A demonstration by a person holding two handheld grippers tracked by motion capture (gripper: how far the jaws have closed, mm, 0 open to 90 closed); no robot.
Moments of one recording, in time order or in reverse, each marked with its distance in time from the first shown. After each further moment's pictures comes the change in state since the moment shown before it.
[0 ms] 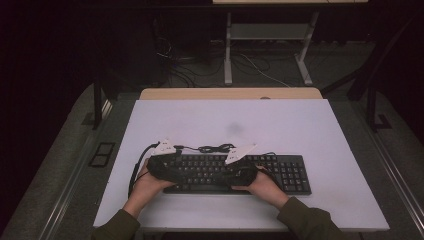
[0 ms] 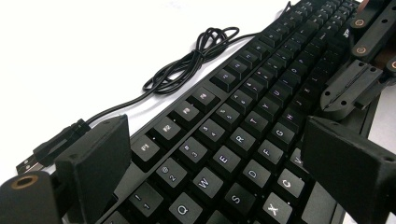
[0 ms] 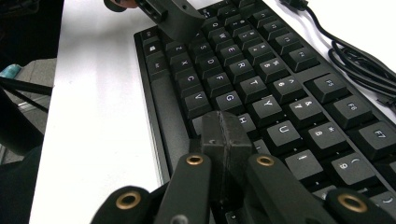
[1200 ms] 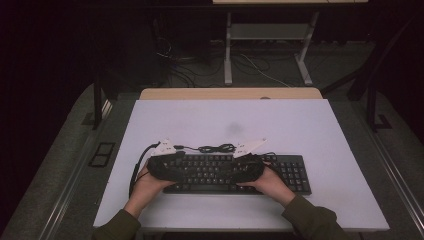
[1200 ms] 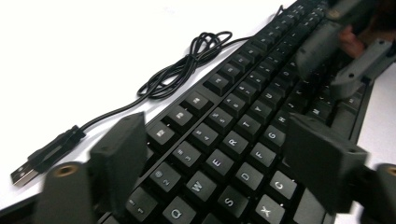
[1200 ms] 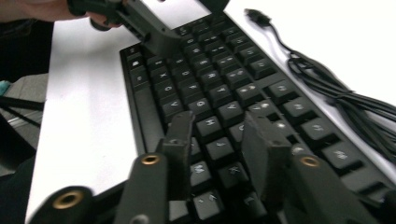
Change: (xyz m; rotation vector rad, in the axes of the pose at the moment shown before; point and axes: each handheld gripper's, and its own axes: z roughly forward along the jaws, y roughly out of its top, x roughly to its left) left arm -0.003 0.002 -0.001 -0.010 -0.023 0.021; right arm -0.011 0.000 -0.021 -0.050 -0.042 0.032
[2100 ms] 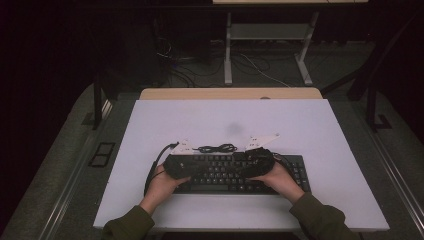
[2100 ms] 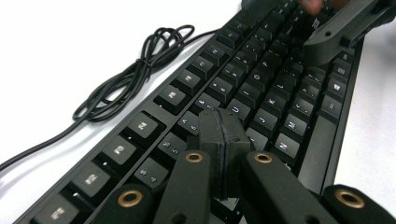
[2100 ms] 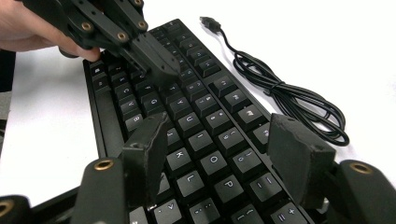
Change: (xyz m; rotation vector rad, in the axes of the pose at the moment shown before) left arm -0.017 0.015 0.037 0.084 -0.075 0.038; right arm -0.020 -0.006 -0.021 -0.037 -0.092 0.044
